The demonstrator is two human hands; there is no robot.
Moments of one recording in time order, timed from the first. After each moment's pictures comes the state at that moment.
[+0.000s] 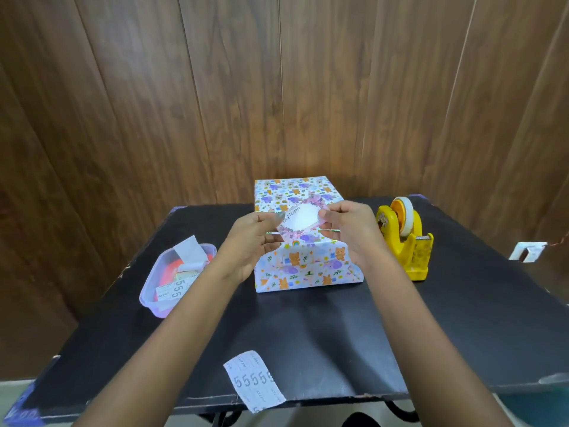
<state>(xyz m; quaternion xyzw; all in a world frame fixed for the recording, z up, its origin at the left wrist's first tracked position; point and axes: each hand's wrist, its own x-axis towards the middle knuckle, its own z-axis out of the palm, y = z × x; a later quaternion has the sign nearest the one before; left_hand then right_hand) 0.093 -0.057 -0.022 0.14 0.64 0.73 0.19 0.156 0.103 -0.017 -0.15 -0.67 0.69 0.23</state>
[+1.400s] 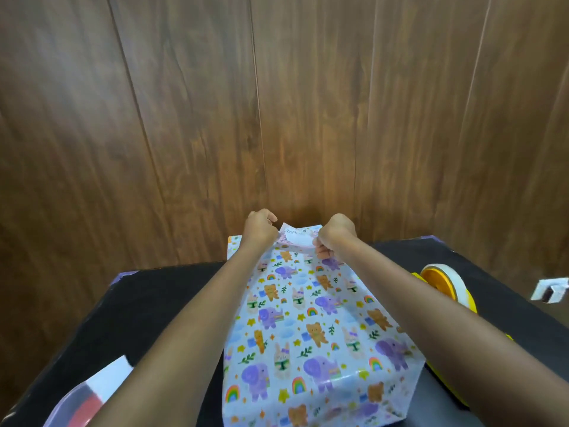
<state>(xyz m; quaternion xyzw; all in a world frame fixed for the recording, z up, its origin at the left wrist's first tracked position) -0.162 0.100 -0.017 0.23 0.87 0.44 -0.03 -0.071 0.213 -0.010 -0.37 -0.73 0.55 0.17</state>
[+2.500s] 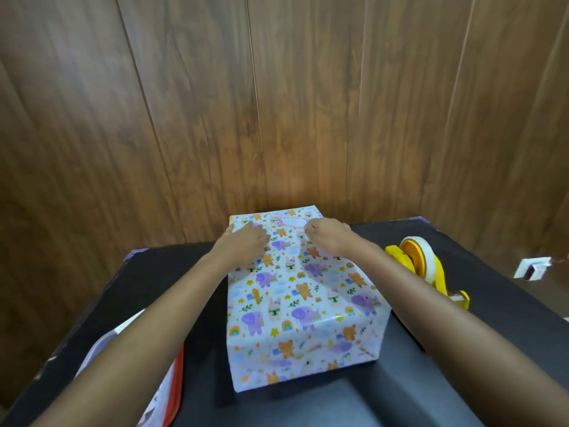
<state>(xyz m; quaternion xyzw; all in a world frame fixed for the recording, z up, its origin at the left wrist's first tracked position) -0.089 0.032 -0.021 0.33 0.94 0.09 0.02 0.006 0.183 -0.004 -0.14 -0.97 0.18 0.04</state>
